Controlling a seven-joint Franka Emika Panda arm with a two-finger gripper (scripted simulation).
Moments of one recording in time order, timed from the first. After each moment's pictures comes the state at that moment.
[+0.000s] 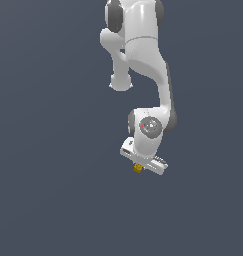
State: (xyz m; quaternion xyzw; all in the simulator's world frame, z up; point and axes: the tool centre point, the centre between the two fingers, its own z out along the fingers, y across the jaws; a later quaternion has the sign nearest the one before) arm 0.059 0.089 0.023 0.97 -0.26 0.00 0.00
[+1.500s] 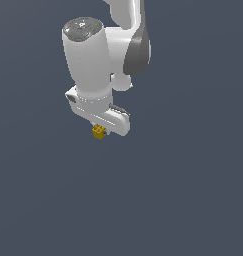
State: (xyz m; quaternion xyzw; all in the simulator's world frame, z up) arm 0.024 -0.066 0.252 0.97 -0.26 0.00 0.00
